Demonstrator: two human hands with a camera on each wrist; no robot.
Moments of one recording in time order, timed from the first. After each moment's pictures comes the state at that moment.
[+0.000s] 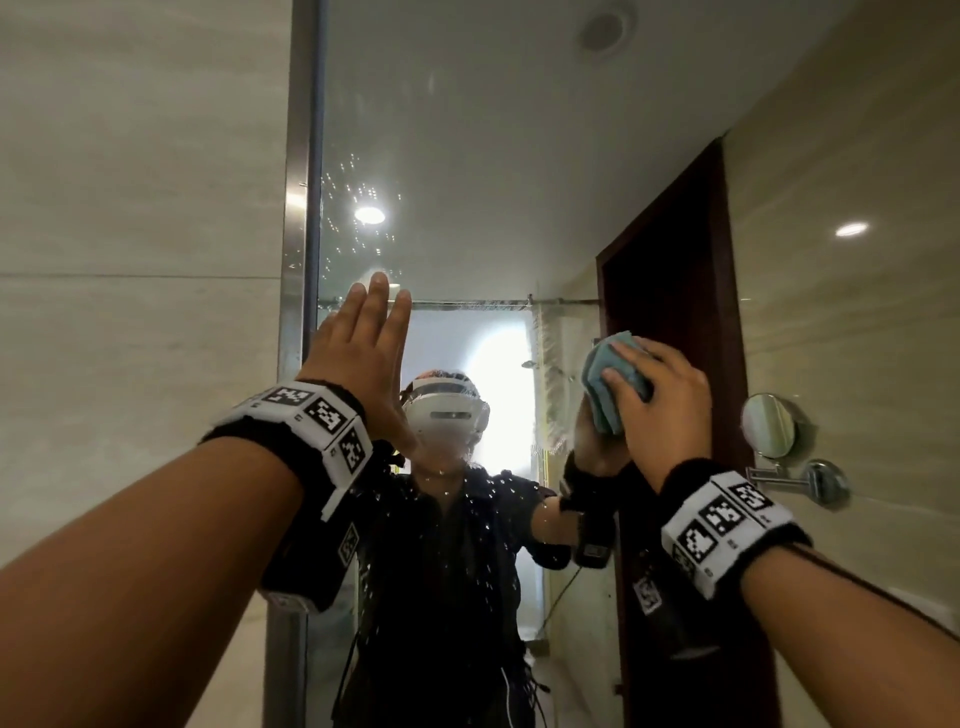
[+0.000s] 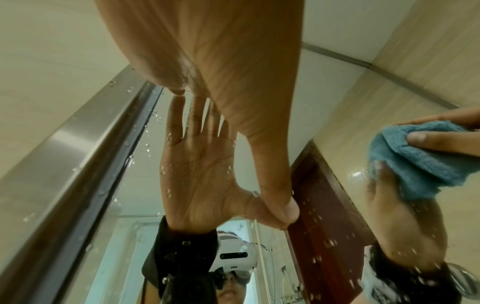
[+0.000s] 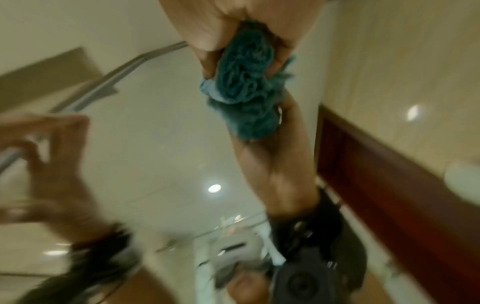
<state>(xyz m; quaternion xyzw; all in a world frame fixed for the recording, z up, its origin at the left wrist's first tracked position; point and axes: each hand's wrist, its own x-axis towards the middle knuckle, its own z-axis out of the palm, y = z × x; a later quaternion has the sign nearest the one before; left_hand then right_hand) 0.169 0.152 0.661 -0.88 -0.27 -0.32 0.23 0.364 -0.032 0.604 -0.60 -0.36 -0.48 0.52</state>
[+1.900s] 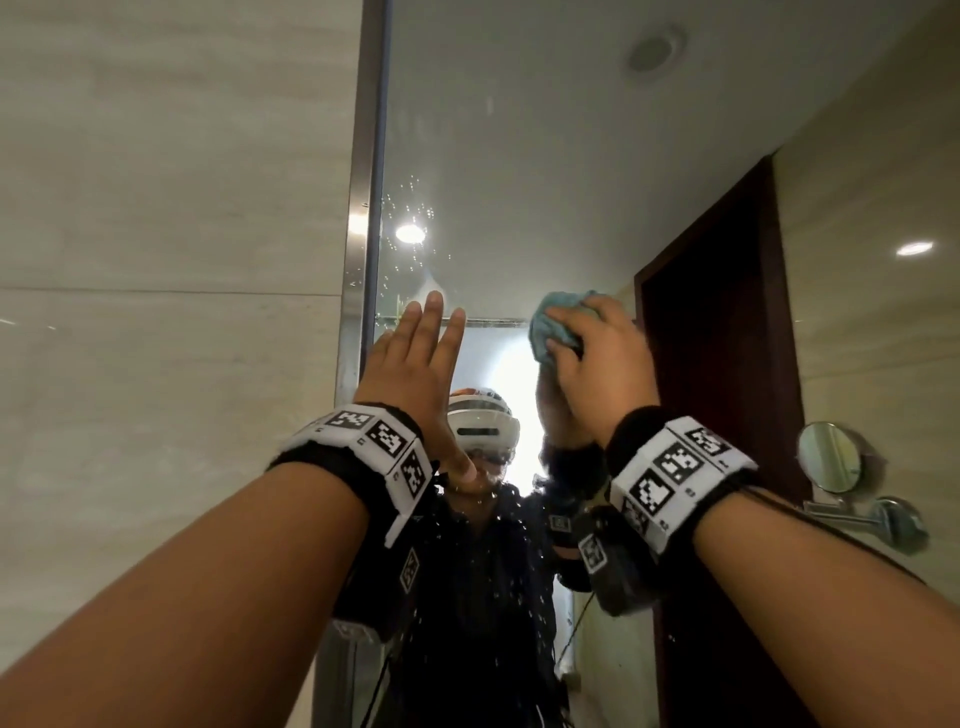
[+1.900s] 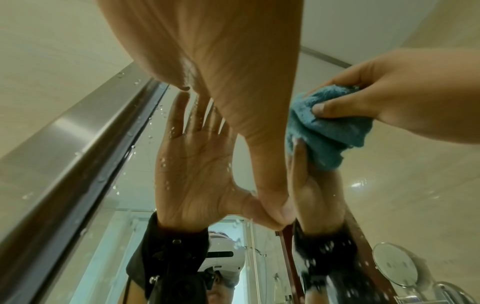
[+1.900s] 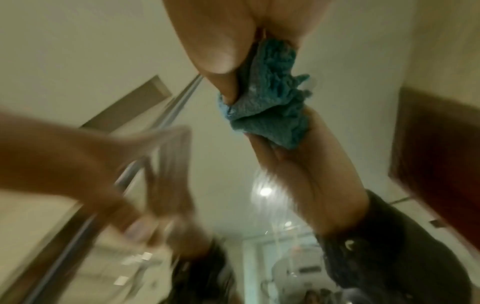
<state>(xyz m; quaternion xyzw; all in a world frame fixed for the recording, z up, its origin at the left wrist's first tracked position) 0.171 0.160 0.658 -0.87 -0.25 -0.35 0.23 0.284 0.024 0.661 -0.58 -0.48 -0.47 0.46</state>
